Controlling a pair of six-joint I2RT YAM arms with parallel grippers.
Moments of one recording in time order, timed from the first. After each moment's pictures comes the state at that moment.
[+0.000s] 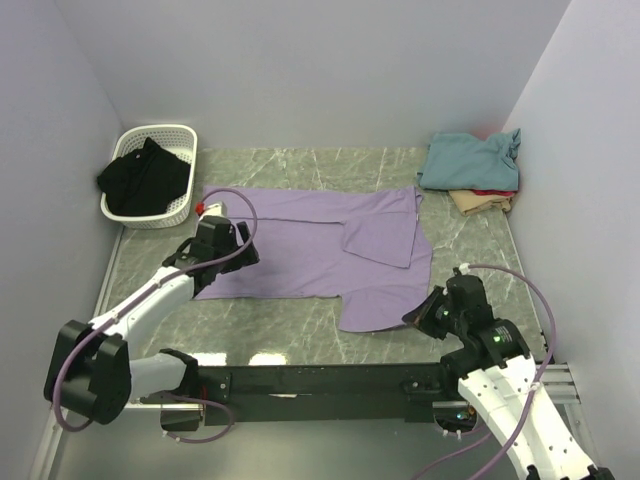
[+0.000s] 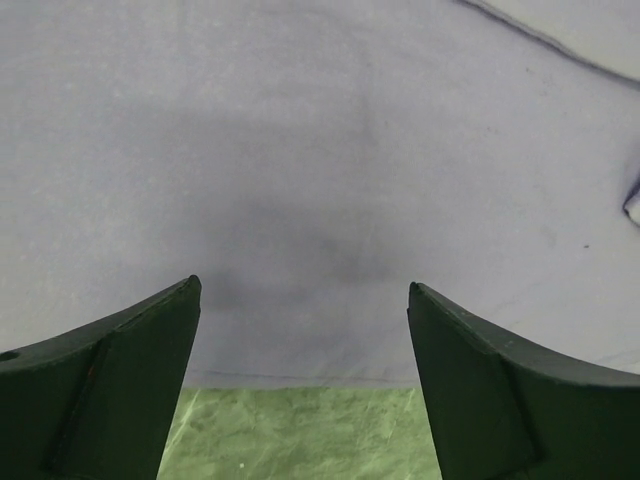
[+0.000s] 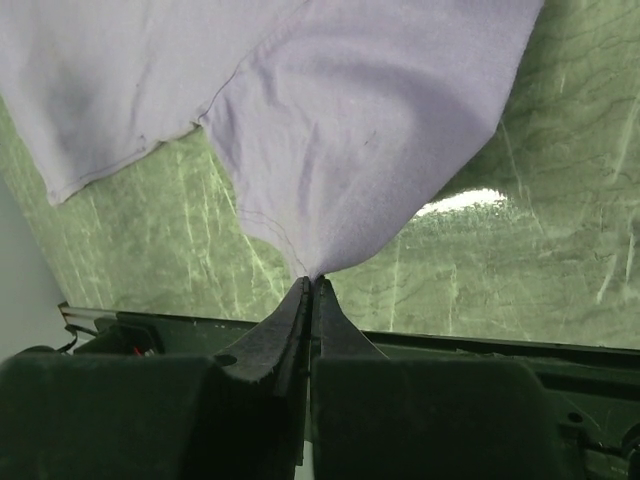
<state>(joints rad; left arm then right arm) -0.36 1.20 0.68 -0.25 -0.13 -0.58 0.32 0.42 0.48 -0.92 -0.16 0.90</state>
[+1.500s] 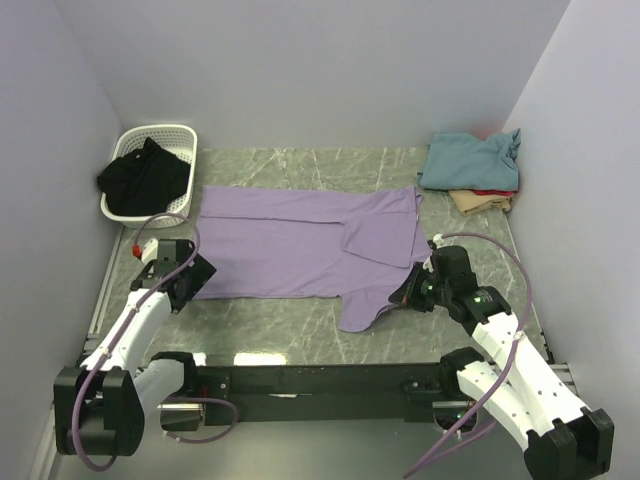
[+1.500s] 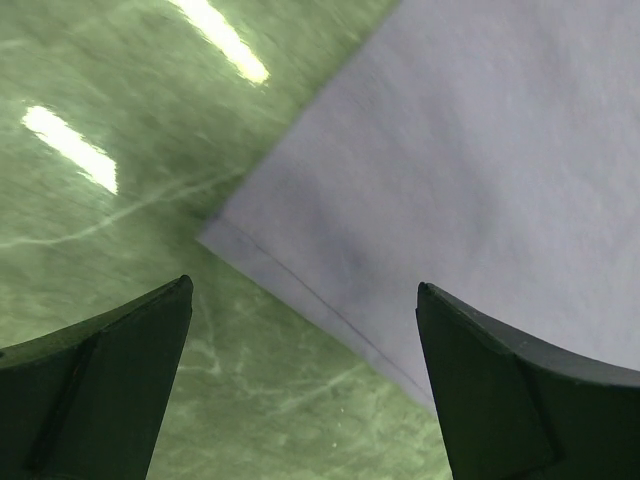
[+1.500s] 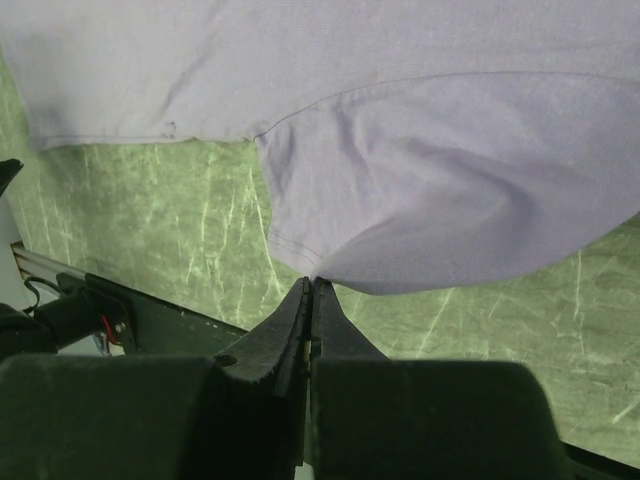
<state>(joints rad) -0.04 1.00 0.54 -0.53 -0.23 -0.88 0.32 0.75 0.56 -0.65 -0.27 0.68</state>
